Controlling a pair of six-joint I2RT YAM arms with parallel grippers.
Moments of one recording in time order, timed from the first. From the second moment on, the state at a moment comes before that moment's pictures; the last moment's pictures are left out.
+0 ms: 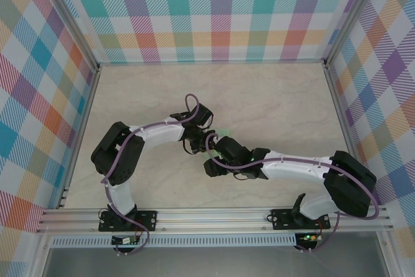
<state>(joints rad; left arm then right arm) -0.69 1.83 1.15 -0.49 0.35 -0.82 1.05 1.41 0.73 -0.23 0.02 0.60</state>
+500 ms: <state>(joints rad) -0.69 1.83 1.15 -0.48 0.35 -0.82 1.06 1.44 0.73 -0.24 0.11 0.60</state>
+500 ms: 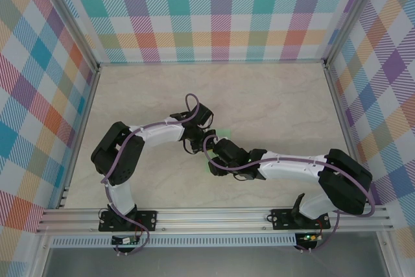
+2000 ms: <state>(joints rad) -0.76 1.53 0.89 -0.39 0.17 -1.00 0.66 1.51 0.80 -0.41 -0.48 0.37</state>
